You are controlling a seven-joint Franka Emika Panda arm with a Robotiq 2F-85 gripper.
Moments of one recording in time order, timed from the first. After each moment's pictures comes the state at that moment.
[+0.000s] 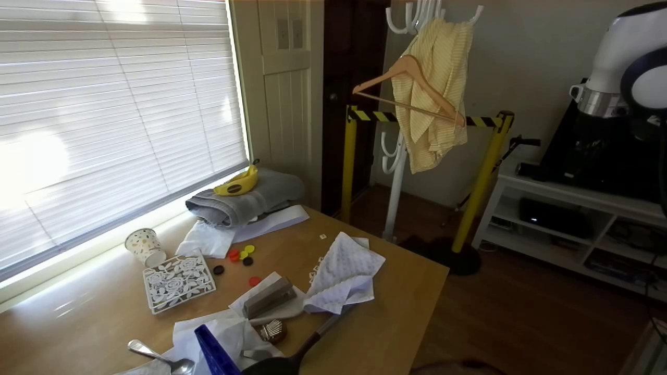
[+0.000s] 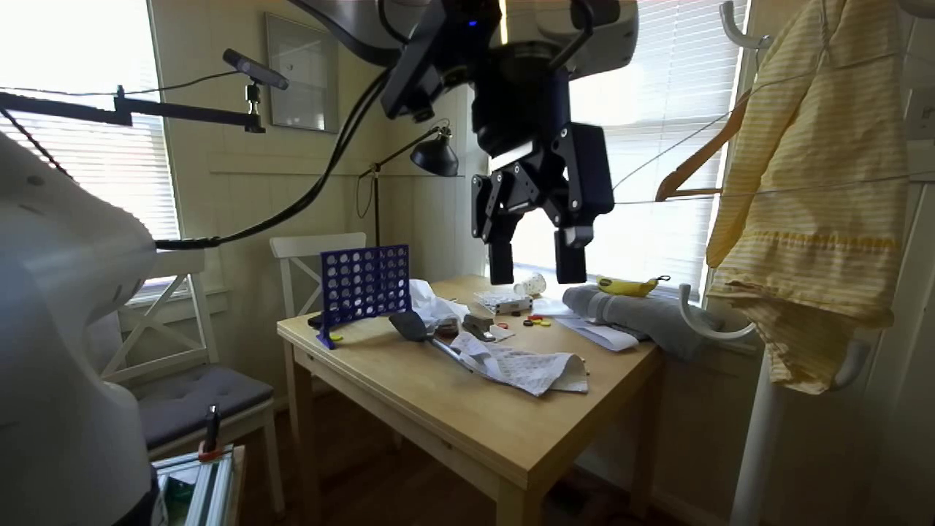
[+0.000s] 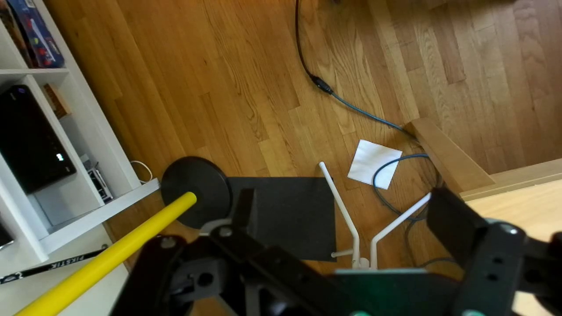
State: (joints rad) arm -0.15 -0.60 -0.03 -2.51 -0.31 1.92 -0.07
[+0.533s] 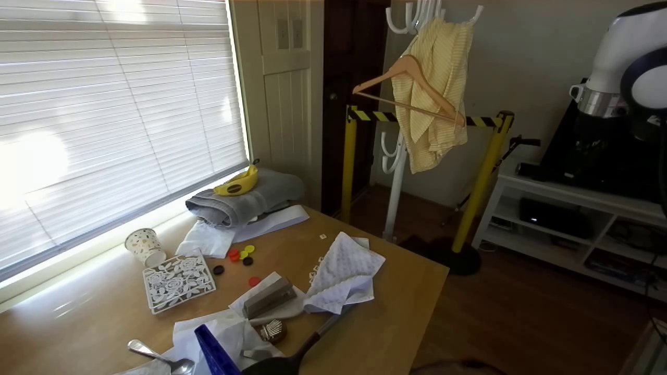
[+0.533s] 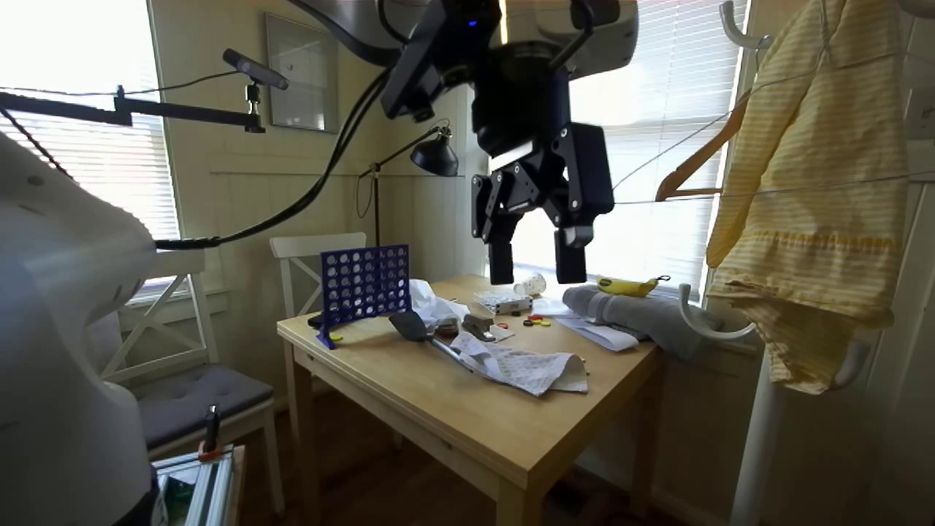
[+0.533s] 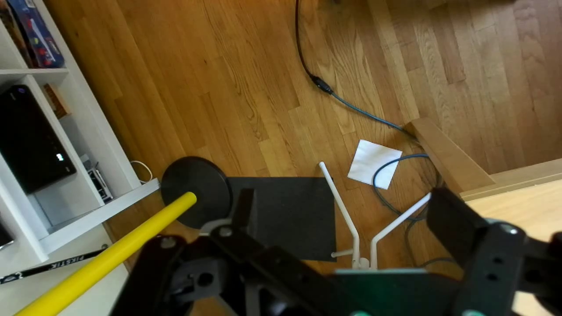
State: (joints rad) arm -0.15 -0.60 -0.03 -2.51 -0.31 1.92 -0.07
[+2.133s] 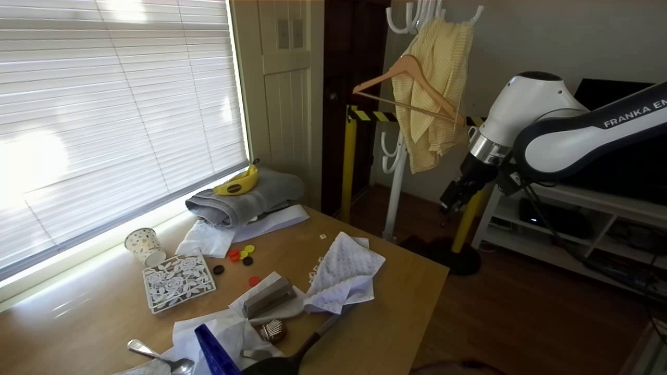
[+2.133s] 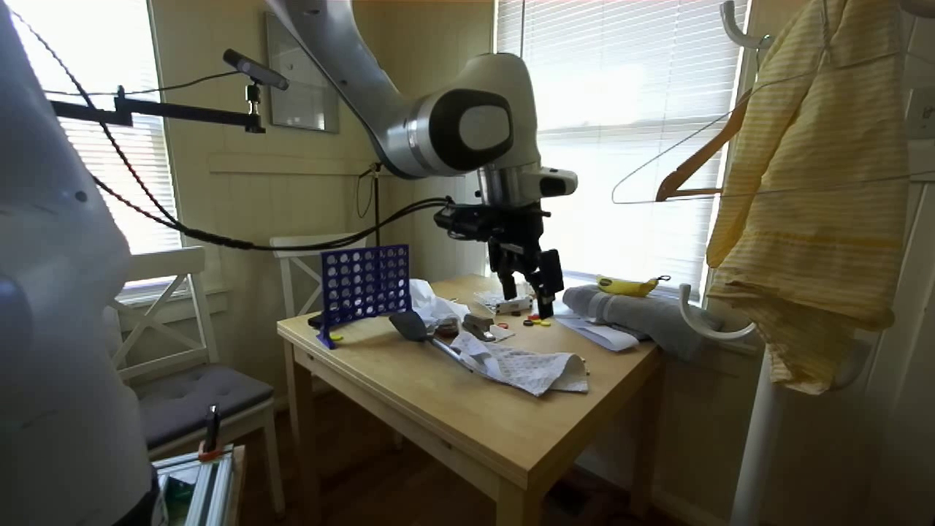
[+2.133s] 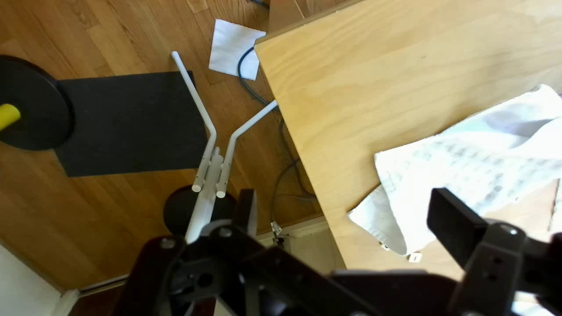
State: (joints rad) arm 0.08 -0.16 0.11 -2.46 -0.04 2.54 0.19
